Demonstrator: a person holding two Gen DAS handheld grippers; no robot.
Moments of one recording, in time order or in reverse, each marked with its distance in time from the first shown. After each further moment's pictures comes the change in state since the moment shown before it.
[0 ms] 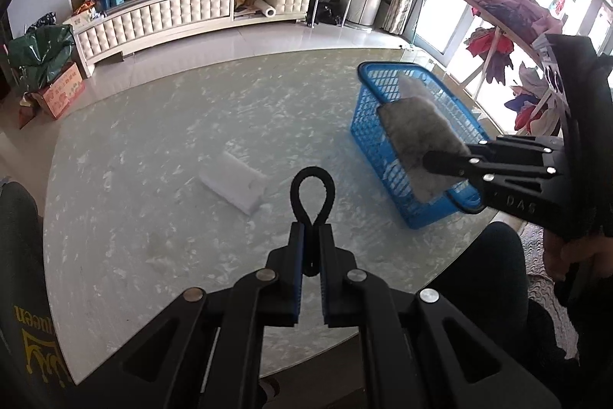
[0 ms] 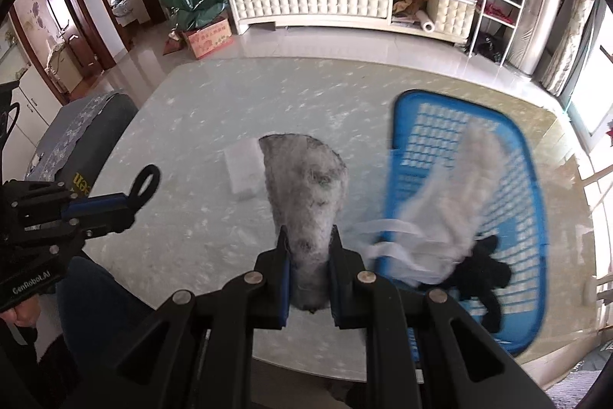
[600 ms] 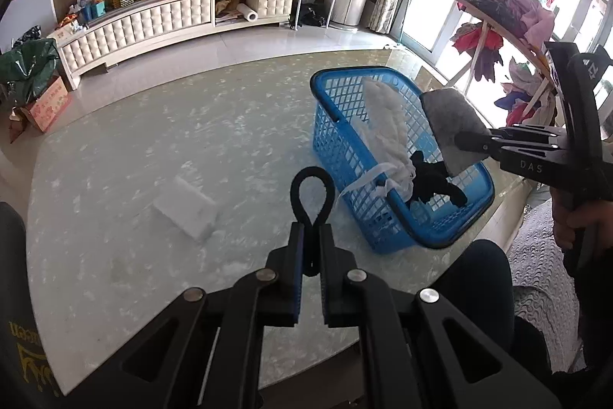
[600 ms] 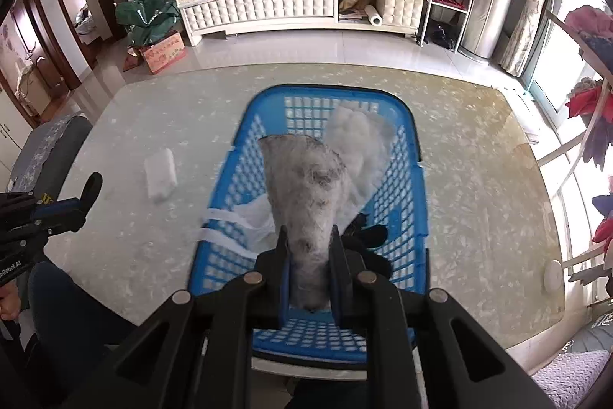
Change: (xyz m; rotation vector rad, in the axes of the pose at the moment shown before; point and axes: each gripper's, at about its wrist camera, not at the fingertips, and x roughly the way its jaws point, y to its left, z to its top) left arm 0.026 -0.058 0.023 0.035 -0.007 -0.022; right arm -0.025 -0.092 -0.022 0.081 -0.002 -0.106
